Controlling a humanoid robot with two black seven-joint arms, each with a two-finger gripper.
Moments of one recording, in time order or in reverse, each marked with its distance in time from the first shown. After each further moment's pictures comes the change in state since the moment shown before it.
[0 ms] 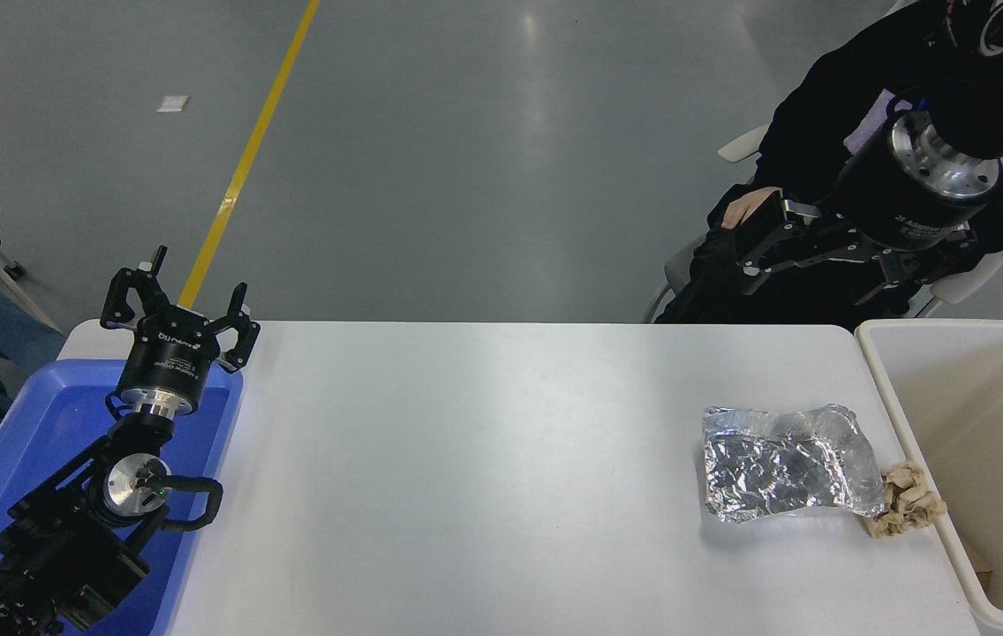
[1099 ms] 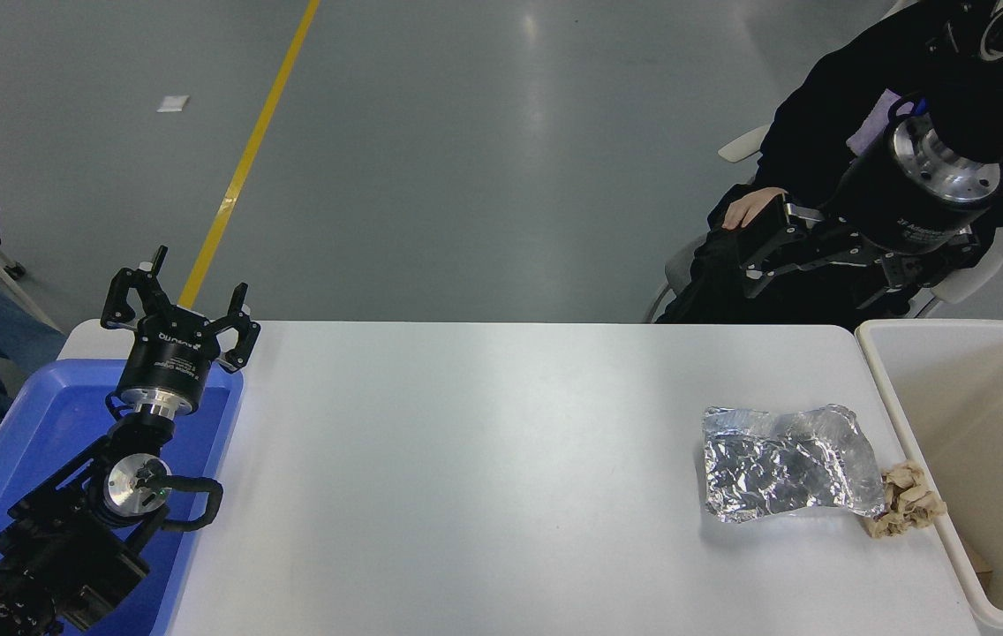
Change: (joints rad) left arm 0.000 0.000 0.001 0.000 0.000 0.000 -0.001; right arm -0.010 -0.008 -0.014 0.000 0.000 0.000 0.000
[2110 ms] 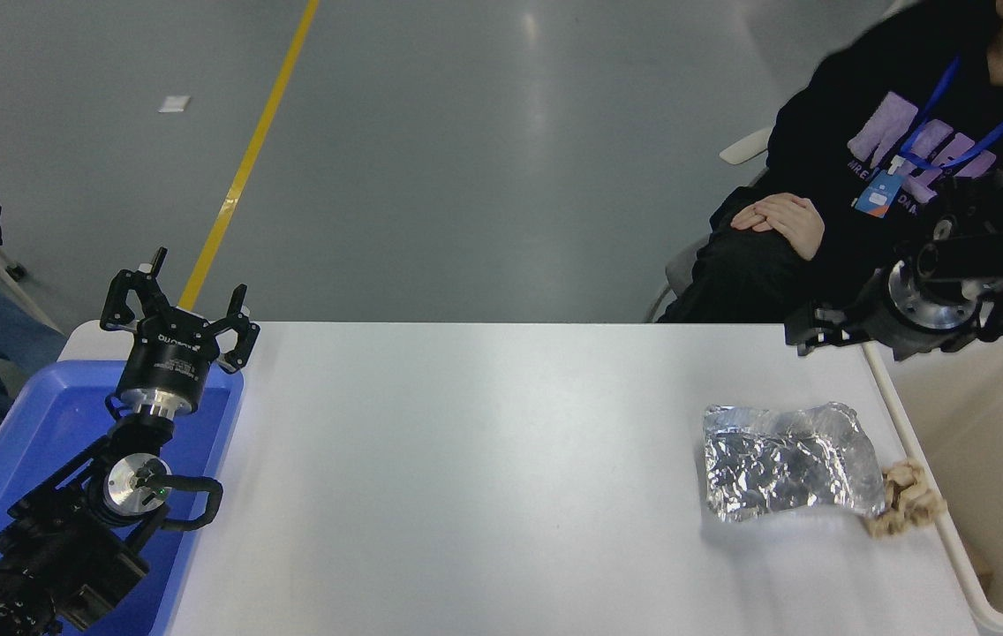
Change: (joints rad) left arm 0.001 0.000 -0.002 0.000 -0.001 0.000 -0.001; right arm -0.591 -0.002 -0.011 -0.181 -0.346 -0.597 -0.002
